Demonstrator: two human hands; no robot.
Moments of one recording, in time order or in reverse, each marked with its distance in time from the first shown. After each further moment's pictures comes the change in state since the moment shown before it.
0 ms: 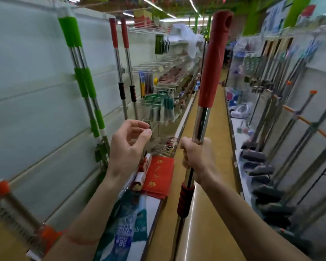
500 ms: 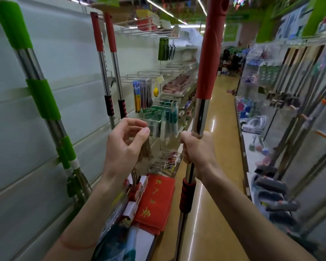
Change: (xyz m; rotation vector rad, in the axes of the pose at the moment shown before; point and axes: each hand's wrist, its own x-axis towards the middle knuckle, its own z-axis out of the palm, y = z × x) left_hand 0.206 -0.120 0.113 -0.050 0.069 0.005; right_hand 0.279 0.019 0.002 0.029 -0.106 -0.098
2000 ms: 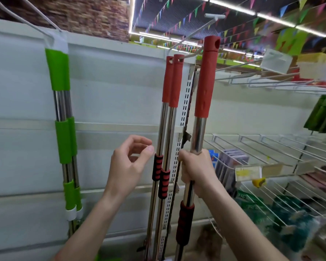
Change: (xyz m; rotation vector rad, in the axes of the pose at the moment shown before) left_hand 0.312 -0.142 0.071 0.537 0.829 0.028; right_hand 0.469 0.045 0.176 0.101 -0.980 0.039
